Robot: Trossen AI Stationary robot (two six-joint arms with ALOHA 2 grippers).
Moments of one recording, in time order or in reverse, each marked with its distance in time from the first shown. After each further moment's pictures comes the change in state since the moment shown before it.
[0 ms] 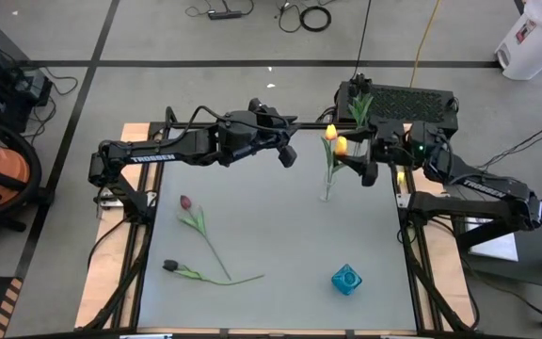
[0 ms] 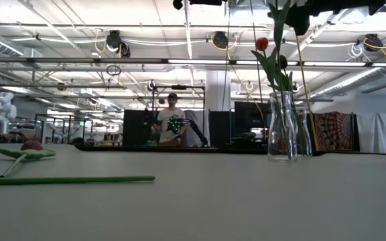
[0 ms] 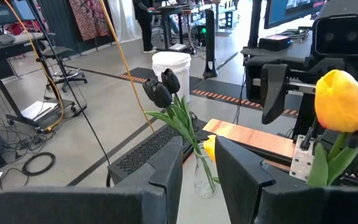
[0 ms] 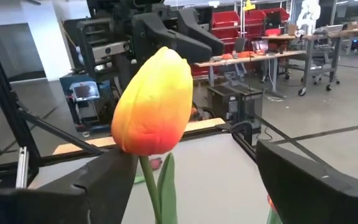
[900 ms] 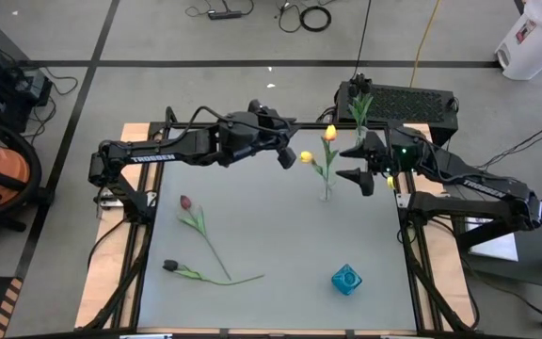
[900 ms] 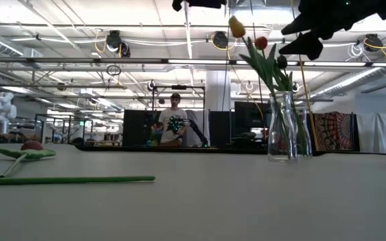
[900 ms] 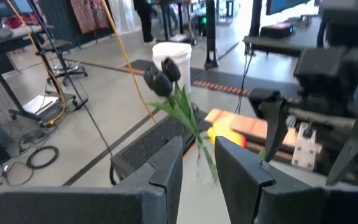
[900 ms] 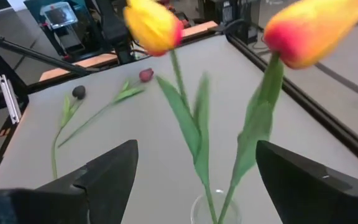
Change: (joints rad) left arm 0.000 0.000 0.000 -0.045 -0.001 -0.001; right arm 0.000 0.001 0.000 -0.391 0.020 0.015
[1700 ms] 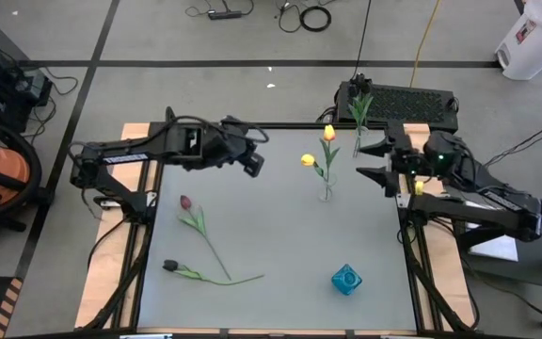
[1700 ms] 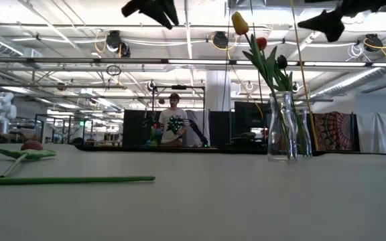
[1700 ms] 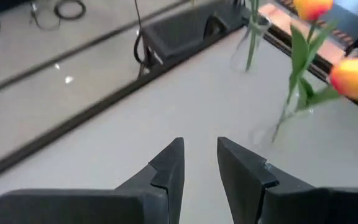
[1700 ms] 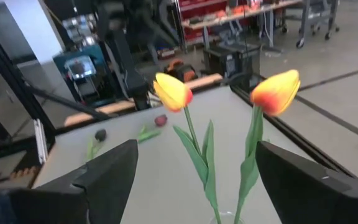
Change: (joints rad) left arm -0.048 -0.146 0.000 -0.726 -0.062 -0.615; right arm 0.000 -0.245 0.000 -0.019 -0.001 0.064
